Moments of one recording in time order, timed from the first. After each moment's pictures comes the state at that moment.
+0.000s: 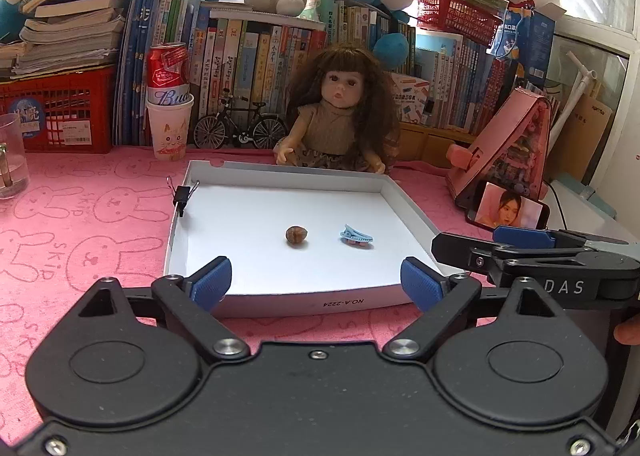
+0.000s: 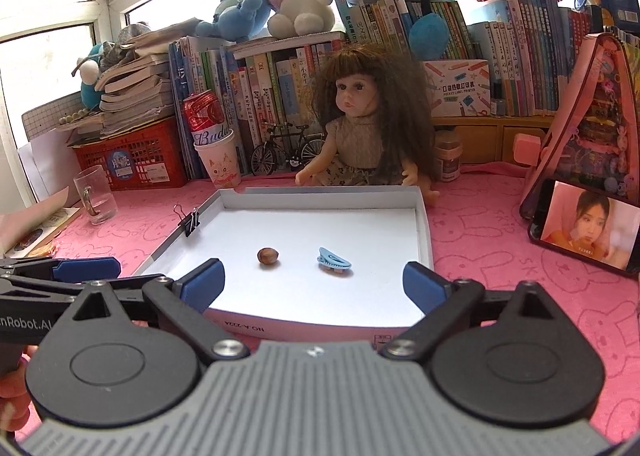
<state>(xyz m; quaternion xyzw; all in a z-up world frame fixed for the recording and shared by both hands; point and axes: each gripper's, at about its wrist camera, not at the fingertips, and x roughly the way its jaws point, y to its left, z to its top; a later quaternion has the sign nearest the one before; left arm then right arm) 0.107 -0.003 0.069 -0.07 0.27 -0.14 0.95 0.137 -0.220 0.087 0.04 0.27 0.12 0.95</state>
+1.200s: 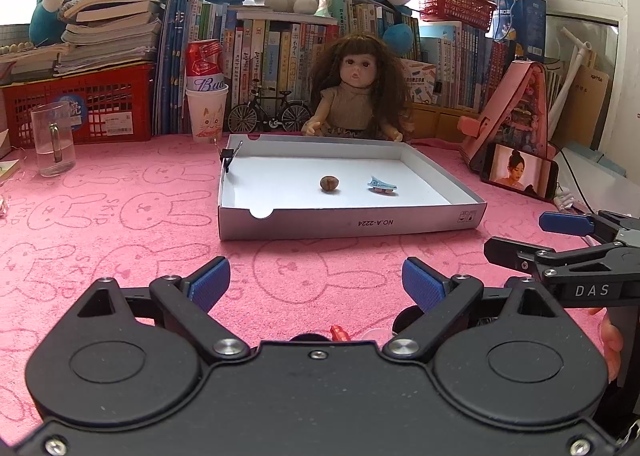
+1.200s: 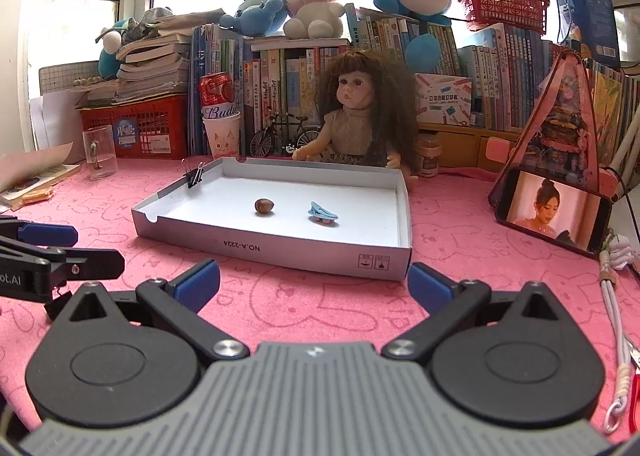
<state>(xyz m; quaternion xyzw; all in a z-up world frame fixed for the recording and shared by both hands) 0.025 0.021 0.022 -0.03 0.24 -0.11 0.96 0.053 -0.215 0.045 -0.03 0.23 0.10 0.97</state>
